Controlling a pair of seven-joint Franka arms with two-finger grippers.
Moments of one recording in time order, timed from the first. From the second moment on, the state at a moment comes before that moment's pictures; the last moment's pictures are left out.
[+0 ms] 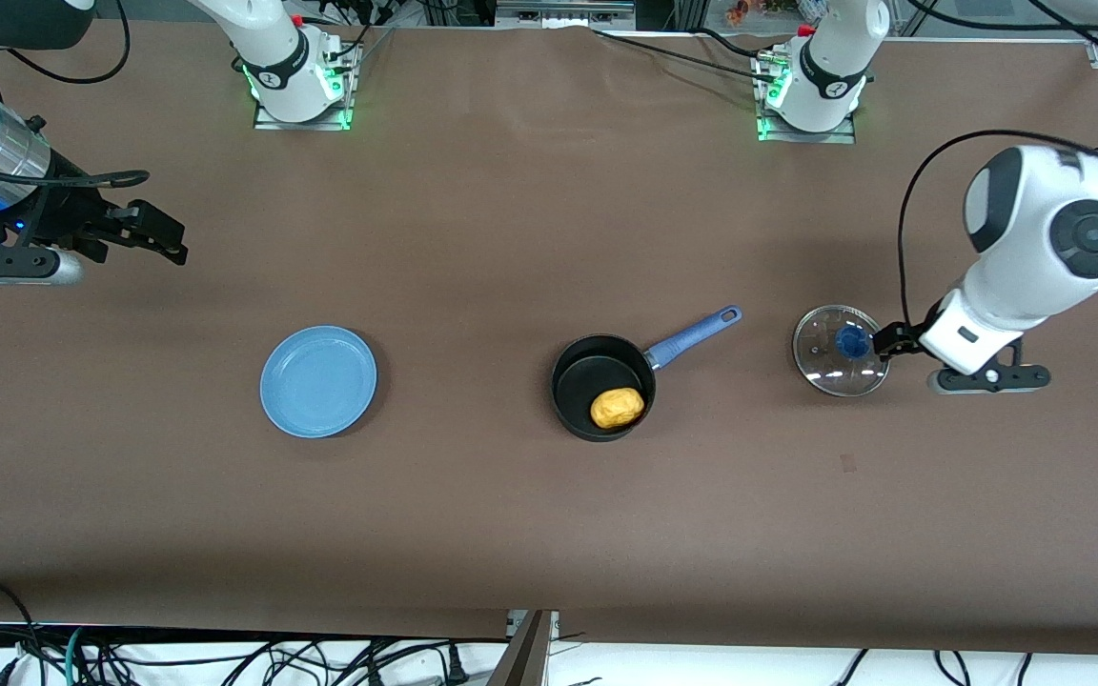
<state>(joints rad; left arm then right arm) 0.27 0.22 -0.32 -1.87 0.18 2.05 -0.17 0.19 0.07 -0.07 -1.57 0.03 1.63 0.15</state>
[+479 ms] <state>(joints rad) 0.27 0.16 -0.31 -1.64 0.11 1.79 -0.15 0.19 0.07 -0.07 -1.57 0.03 1.63 0.15</state>
